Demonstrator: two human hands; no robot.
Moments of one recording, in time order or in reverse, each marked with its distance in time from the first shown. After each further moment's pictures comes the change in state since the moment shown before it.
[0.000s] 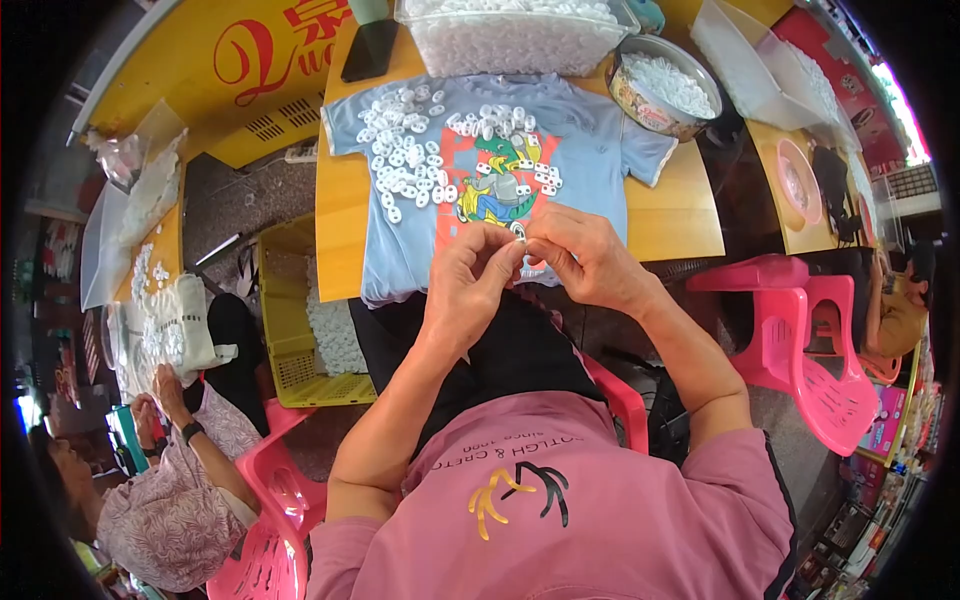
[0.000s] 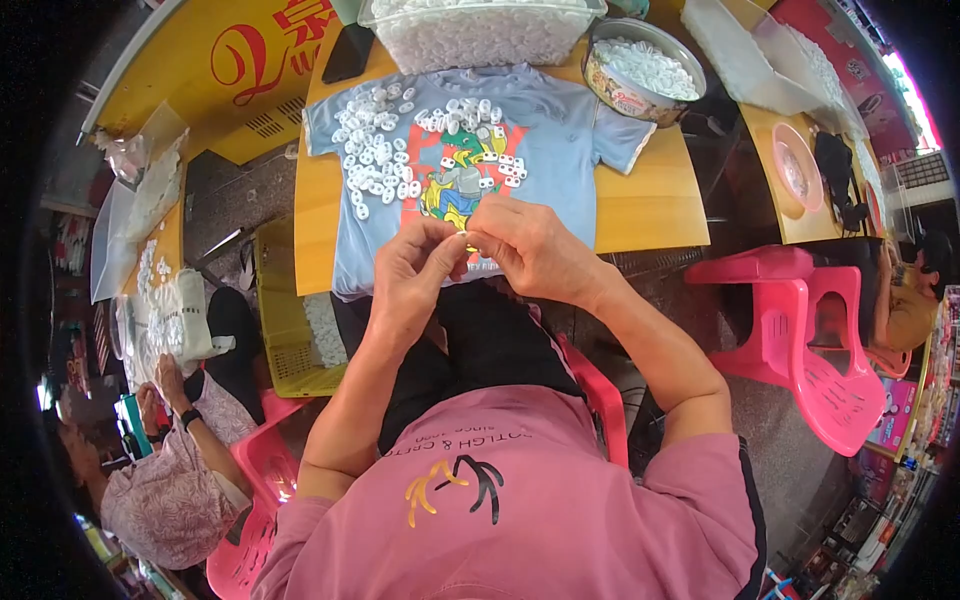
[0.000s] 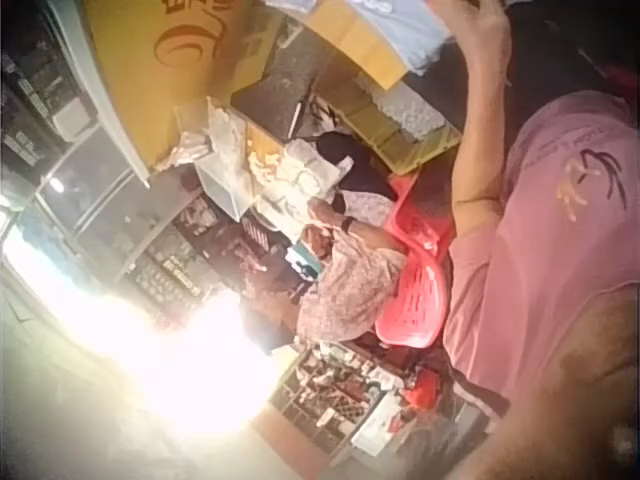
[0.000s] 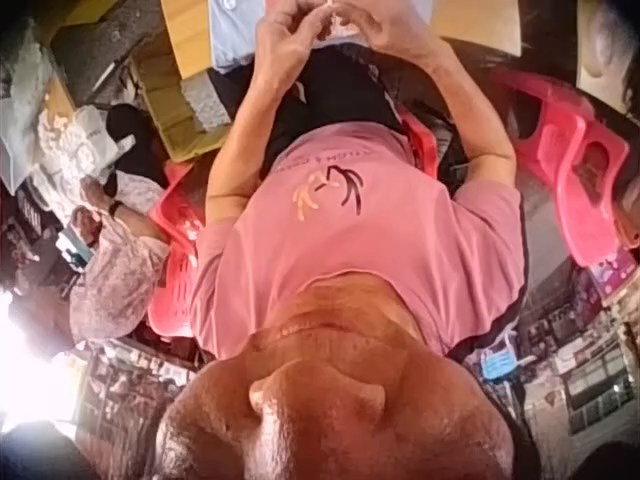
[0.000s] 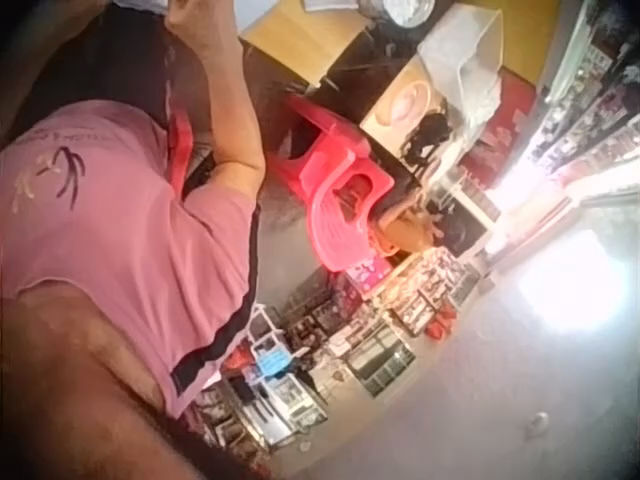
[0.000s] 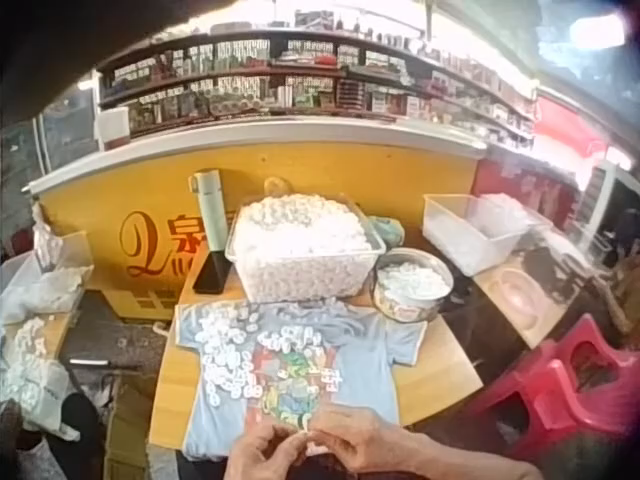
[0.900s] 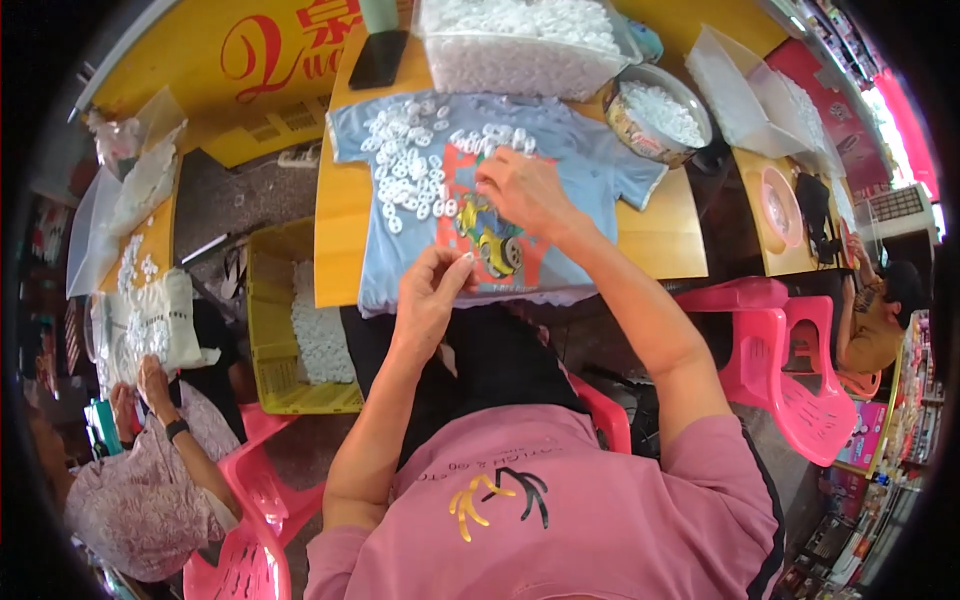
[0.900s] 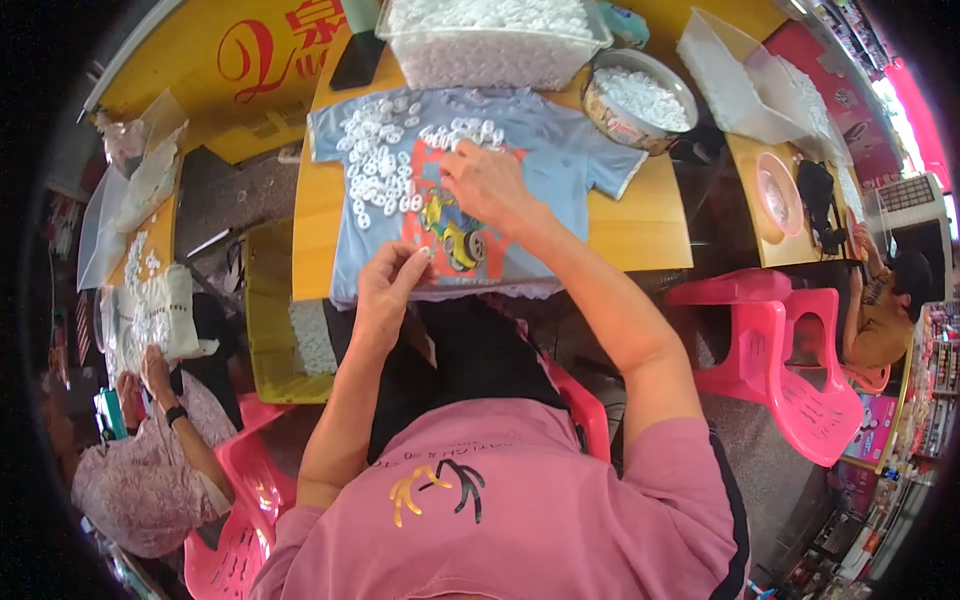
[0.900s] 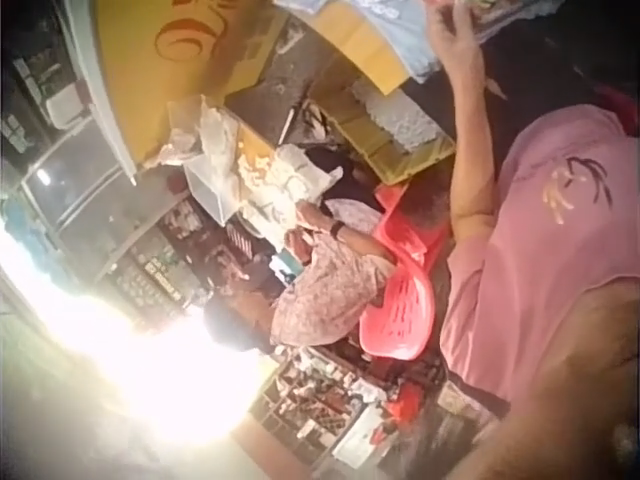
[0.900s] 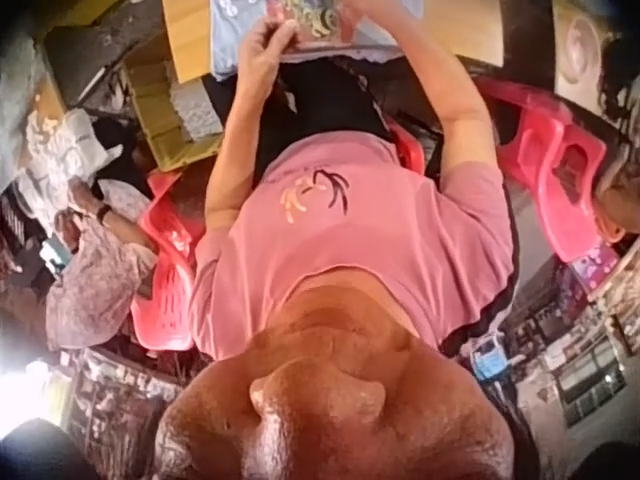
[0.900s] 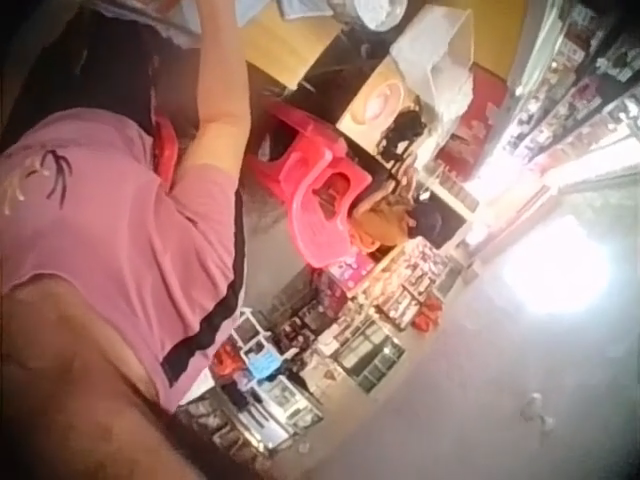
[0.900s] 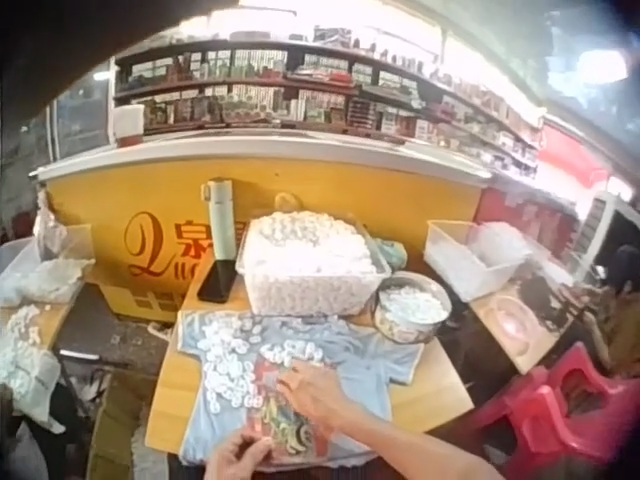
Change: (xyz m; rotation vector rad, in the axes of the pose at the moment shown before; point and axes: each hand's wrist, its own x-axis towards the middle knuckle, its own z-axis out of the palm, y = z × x) left_hand -0.002 -0.041 -0.040 -0.094 0.125 -0.059; right_hand 0.078 0.082 0.030 -0.615 0.006 0.103
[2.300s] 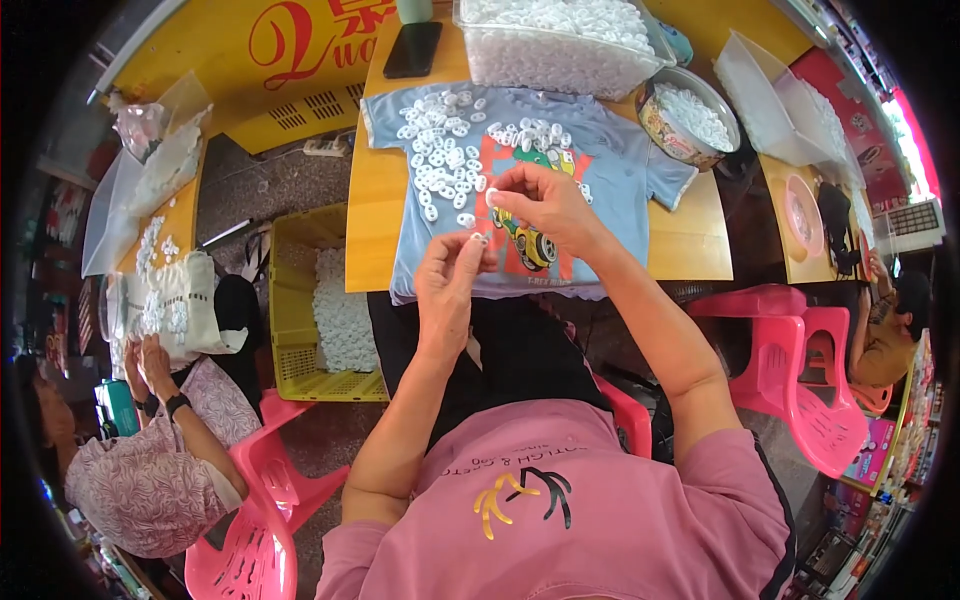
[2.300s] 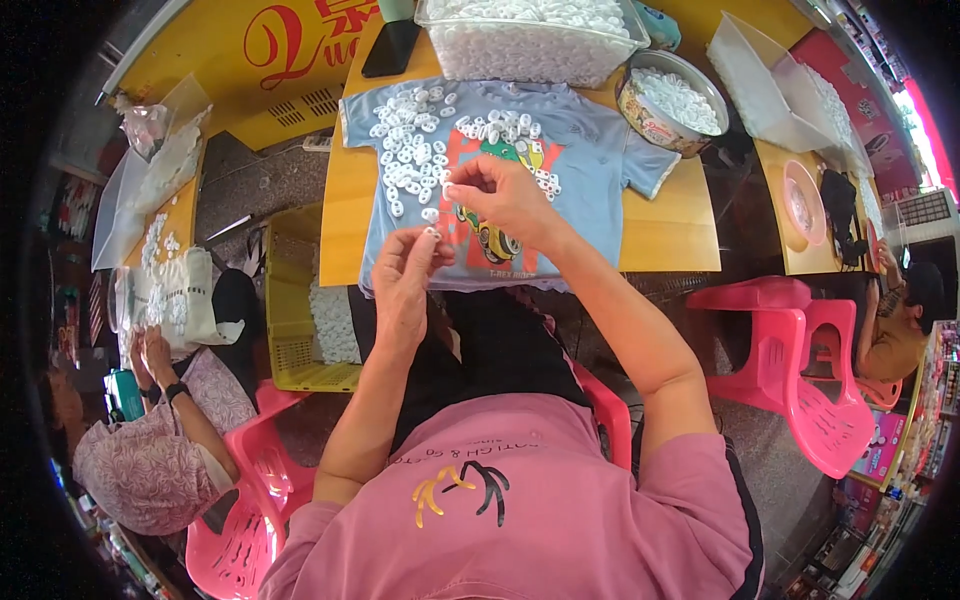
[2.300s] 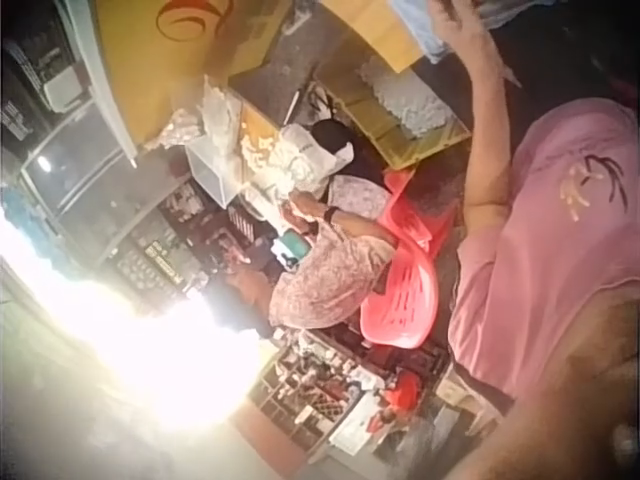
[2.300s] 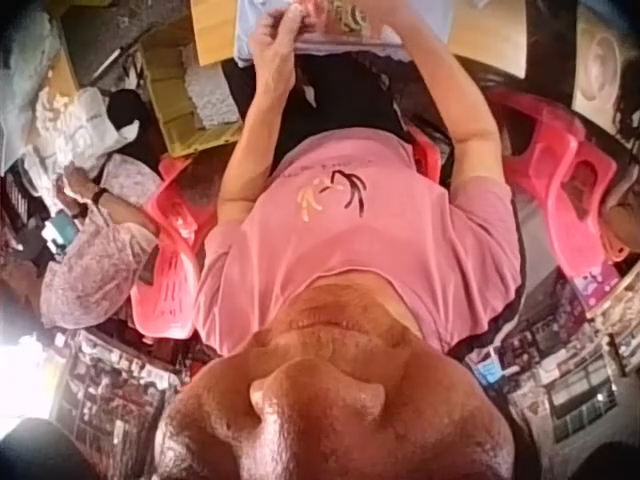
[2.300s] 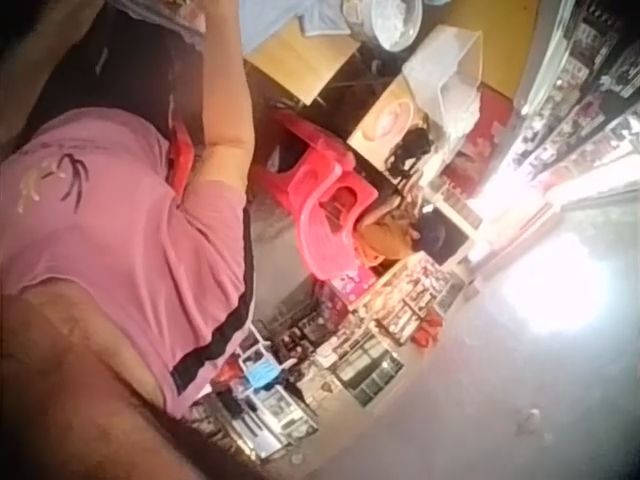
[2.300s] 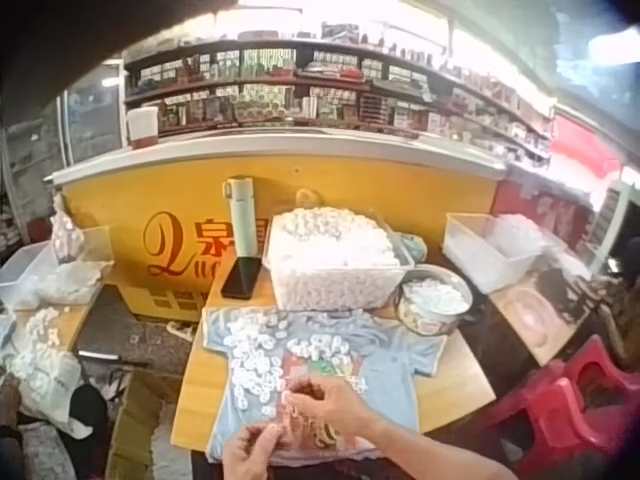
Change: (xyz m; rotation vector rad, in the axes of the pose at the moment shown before) left_hand -0.007 -0.007 -0.006 -0.220 0.147 0.103; right_hand -0.015 -0.044 -0.010 1.023 -0.139 0.395
